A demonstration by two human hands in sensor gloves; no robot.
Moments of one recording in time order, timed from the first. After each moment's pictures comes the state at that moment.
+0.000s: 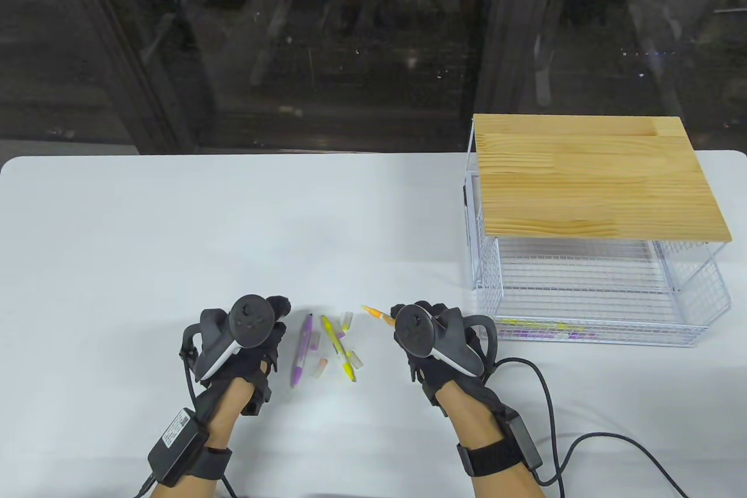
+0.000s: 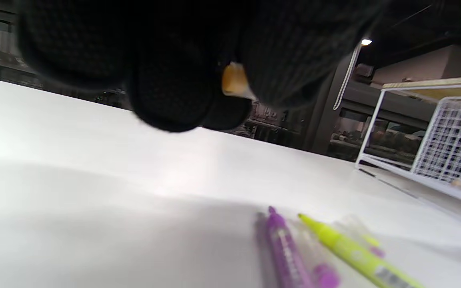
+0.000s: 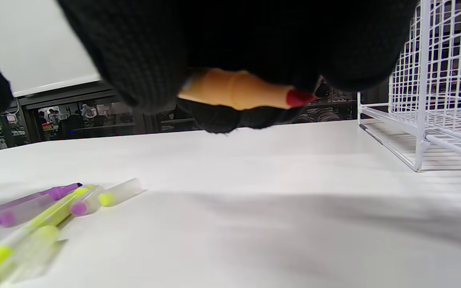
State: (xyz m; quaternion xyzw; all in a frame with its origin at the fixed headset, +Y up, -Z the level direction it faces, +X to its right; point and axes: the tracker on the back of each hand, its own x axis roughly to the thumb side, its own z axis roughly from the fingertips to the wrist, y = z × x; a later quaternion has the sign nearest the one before) left_hand -0.238 -0.697 -0.337 0.03 -0.04 0.12 0.99; right_hand 0.052 -0.699 -0.327 0.10 -0.06 0.99 0.09
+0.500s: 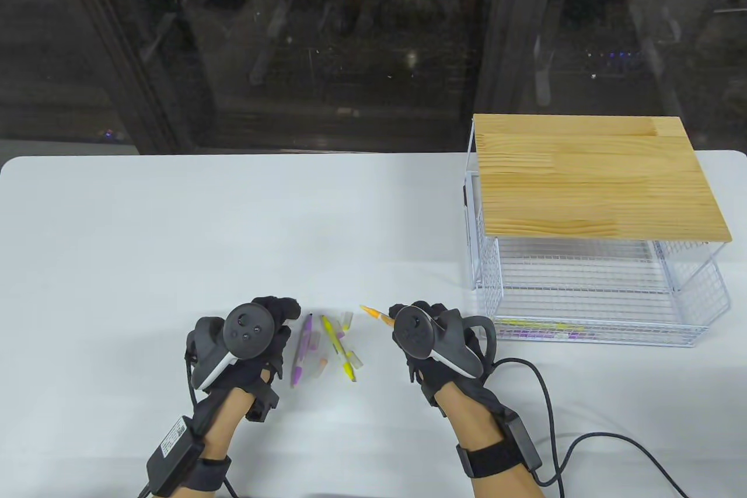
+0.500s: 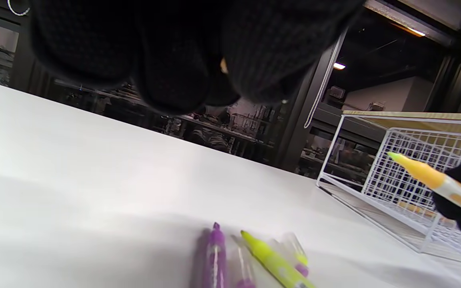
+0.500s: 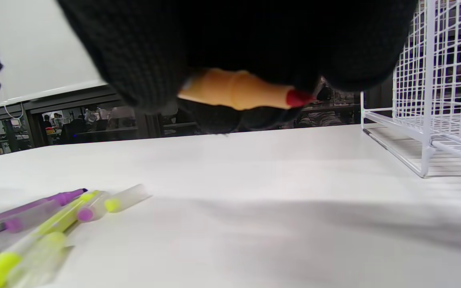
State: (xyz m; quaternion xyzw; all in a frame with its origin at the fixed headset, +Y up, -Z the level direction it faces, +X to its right) left_hand -0.230 -0.685 -0.323 0.05 -0.08 0.16 0.98; right_hand 0.050 -0.697 -0.325 0.10 -0.07 0.99 0.09
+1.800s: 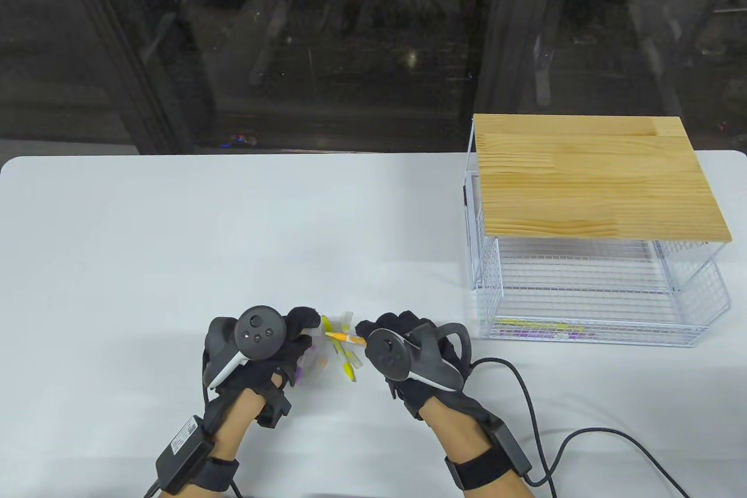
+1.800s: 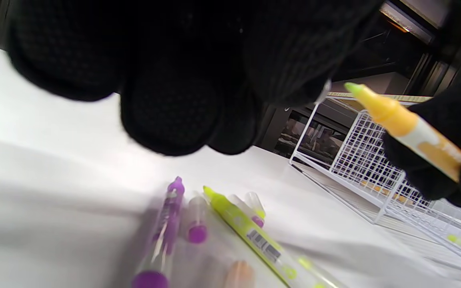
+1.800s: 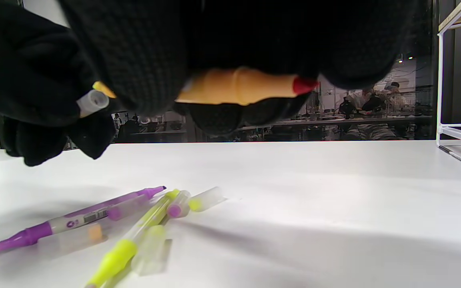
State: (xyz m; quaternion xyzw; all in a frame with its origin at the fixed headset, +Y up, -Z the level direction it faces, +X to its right) left_hand -0.215 -0.703 -0.327 0.01 -0.12 0.19 0.97; right_hand 0.012 -0.694 -0.305 0.19 -0.09 0.97 0.08
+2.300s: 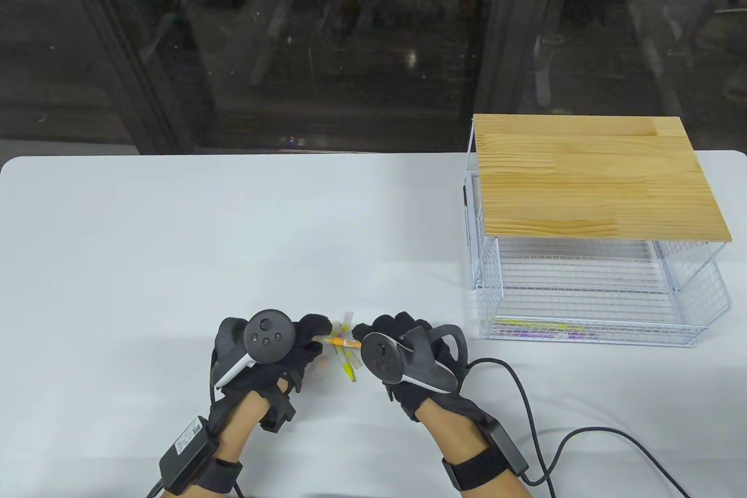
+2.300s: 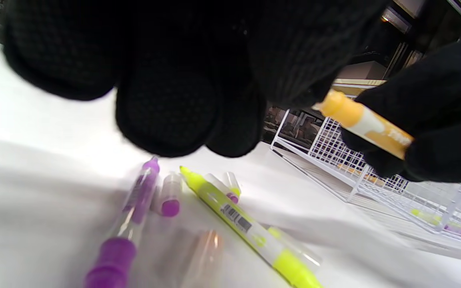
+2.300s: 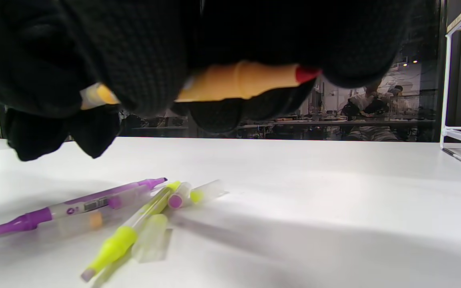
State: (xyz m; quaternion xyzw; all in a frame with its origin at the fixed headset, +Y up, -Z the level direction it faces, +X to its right) left_hand -0.204 -0.708 -0.326 -0.01 -0.15 0.19 0.97; right_hand 0.007 -0.697 -0.304 0.20 -0.09 0.97 0.07
